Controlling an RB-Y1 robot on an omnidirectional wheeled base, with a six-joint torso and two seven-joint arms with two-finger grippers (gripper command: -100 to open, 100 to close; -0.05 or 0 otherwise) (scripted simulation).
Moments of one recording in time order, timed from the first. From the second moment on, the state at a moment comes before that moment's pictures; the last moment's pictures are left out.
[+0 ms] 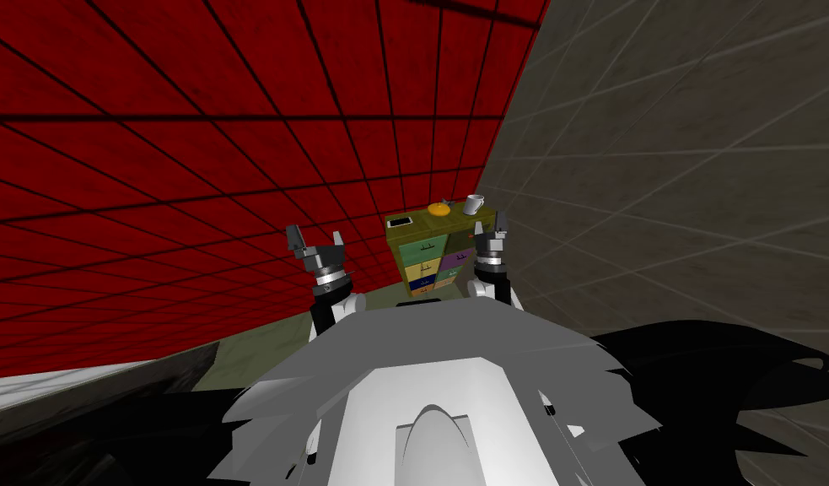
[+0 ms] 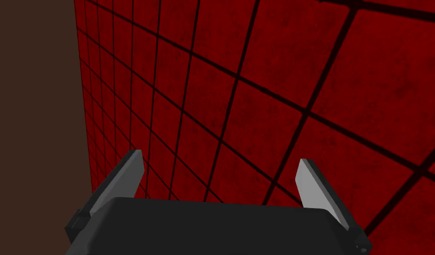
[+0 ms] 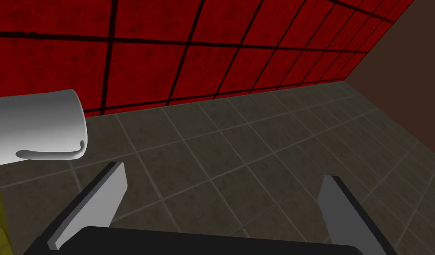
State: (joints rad) left arm 0.49 -0.03 0.01 -2.36 0.07 -0.46 0.12; right arm 0.47 -0.02 -0.03 -2.24 -0.02 -0.55 0.09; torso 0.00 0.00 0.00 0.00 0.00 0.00
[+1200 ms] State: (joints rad) left arm 0.49 -0.03 0.01 -2.36 0.07 -0.46 0.12; right arm 0.47 -0.07 -0.04 -2.23 0.01 -0.55 0.11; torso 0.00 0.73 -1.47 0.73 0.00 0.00
